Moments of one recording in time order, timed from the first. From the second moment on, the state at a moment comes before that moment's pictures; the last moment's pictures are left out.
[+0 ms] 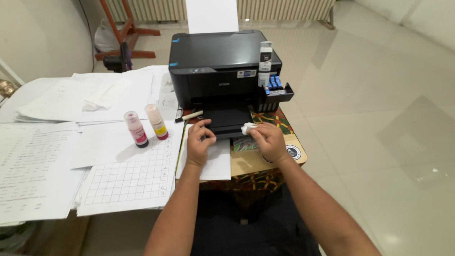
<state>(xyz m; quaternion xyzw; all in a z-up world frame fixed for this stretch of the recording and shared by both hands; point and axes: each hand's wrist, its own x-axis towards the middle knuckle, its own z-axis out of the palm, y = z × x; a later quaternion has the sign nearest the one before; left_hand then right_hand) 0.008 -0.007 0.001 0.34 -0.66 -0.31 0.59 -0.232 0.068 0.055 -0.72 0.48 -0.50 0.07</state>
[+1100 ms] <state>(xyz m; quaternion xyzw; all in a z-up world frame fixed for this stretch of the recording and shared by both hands) -0.004 0.001 -0.002 0.43 -0.61 -0.22 0.63 -0.184 -0.152 0.043 -0.81 0.58 0.04 0.07</state>
